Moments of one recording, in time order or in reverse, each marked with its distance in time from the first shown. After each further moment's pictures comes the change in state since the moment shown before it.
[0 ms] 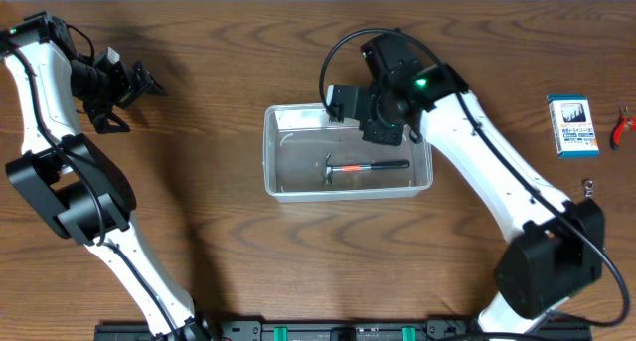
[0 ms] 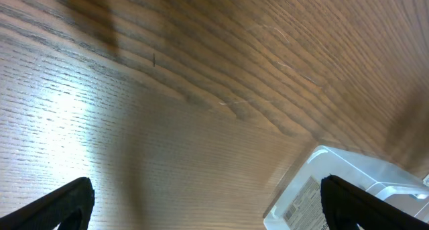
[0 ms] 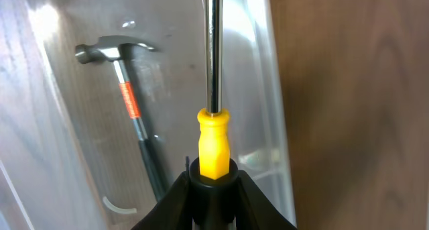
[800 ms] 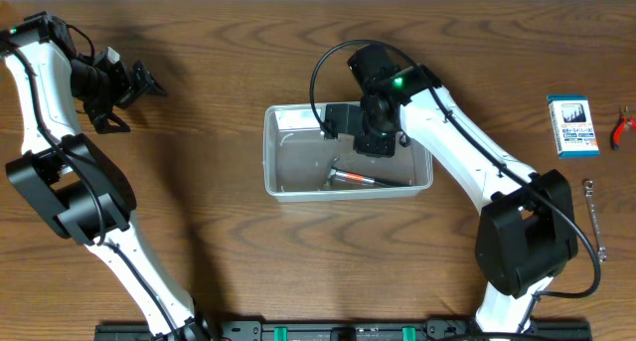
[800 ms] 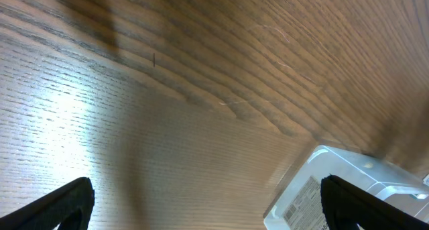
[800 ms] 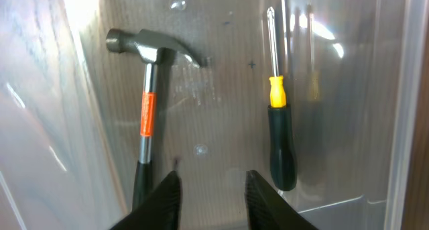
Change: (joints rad) left arm 0.000 0.000 0.000 0.000 0.000 0.000; right arm 0.015 0.114 0.002 -0.053 -0.043 -0.032
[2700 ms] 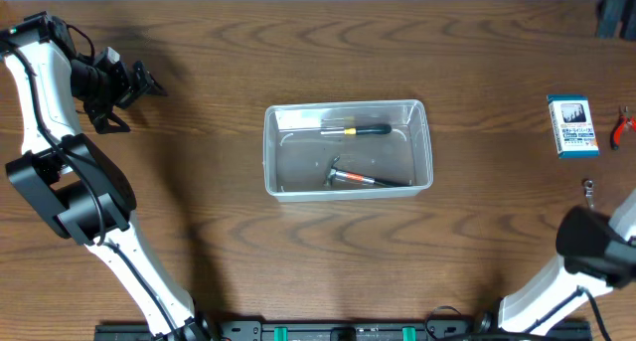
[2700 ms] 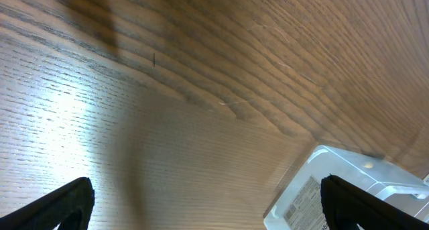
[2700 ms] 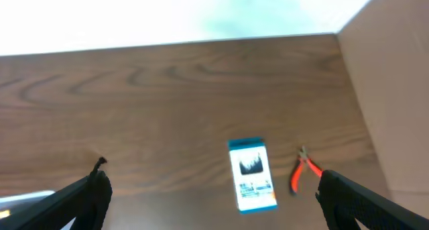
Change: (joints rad) left arm 0.000 0.000 0.000 0.000 0.000 0.000; right arm -0.847 0.023 1.021 -0.436 0.012 0.787
